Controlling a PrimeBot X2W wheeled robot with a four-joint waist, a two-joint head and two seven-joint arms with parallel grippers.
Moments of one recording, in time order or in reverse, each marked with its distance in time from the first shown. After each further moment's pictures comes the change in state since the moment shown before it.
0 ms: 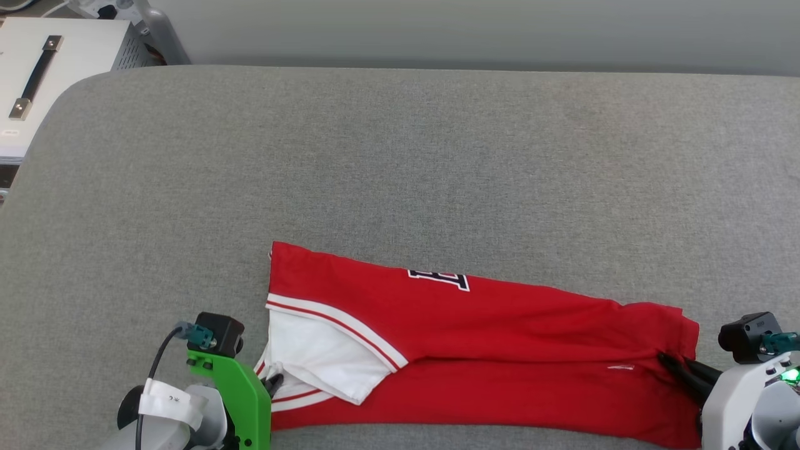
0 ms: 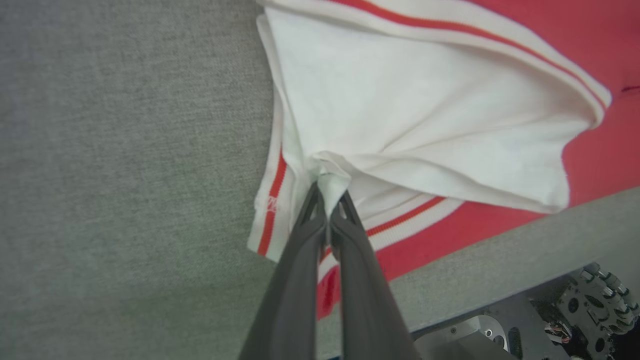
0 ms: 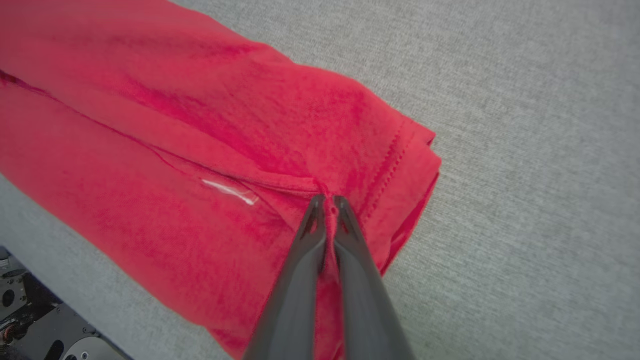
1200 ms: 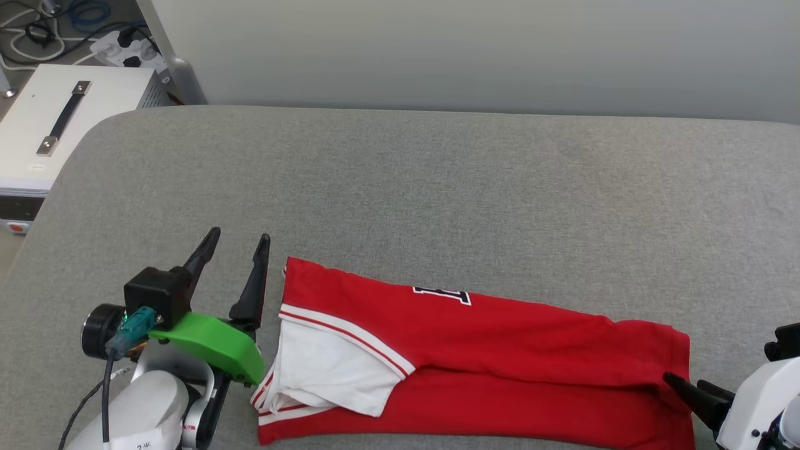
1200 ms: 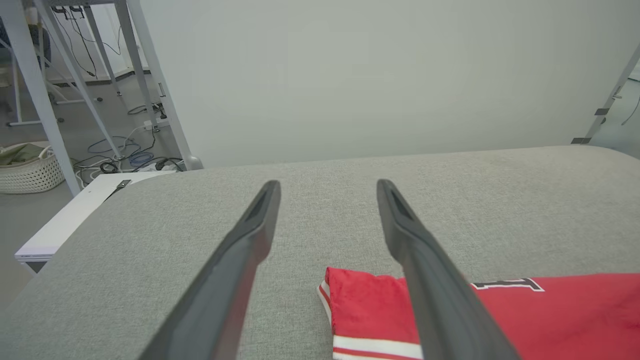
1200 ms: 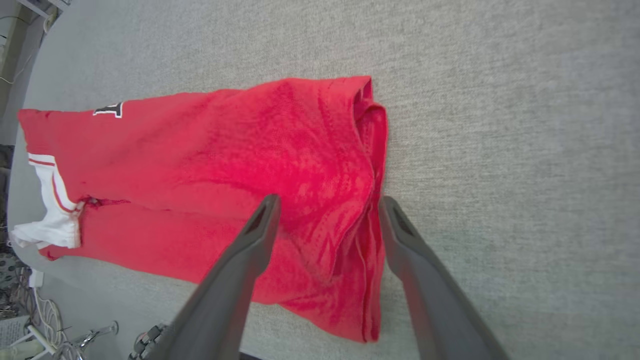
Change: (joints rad) left arm 0.050 -0.106 0.304 -0.061 0.344 0.048 -0.495; right arm 0.140 0.305 -0.507 -0.034 0.115 0.000 0.435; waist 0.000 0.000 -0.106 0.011
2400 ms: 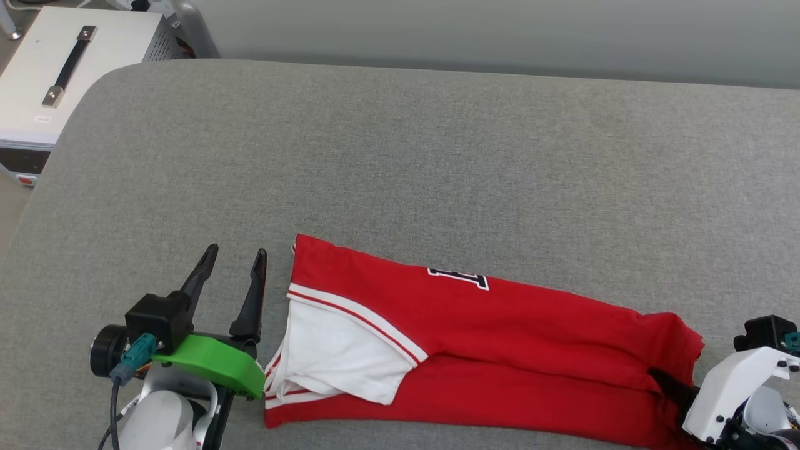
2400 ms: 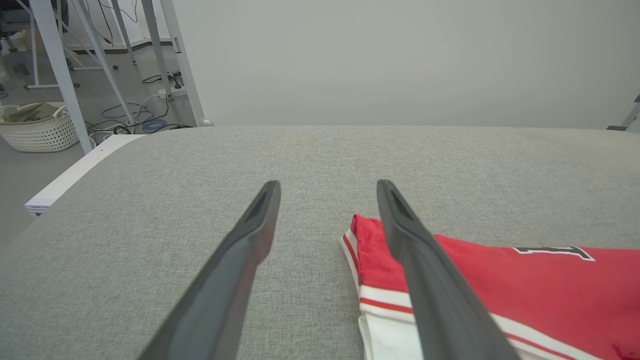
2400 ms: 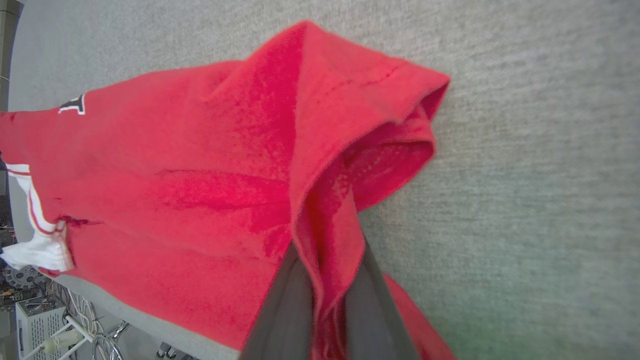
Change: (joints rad) left arm 0.147 -0.323 0.454 0.125 0.401 -0.318 0.000; right arm -0.061 0.192 -0.098 0.073 -0.129 0.000 0.094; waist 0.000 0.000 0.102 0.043
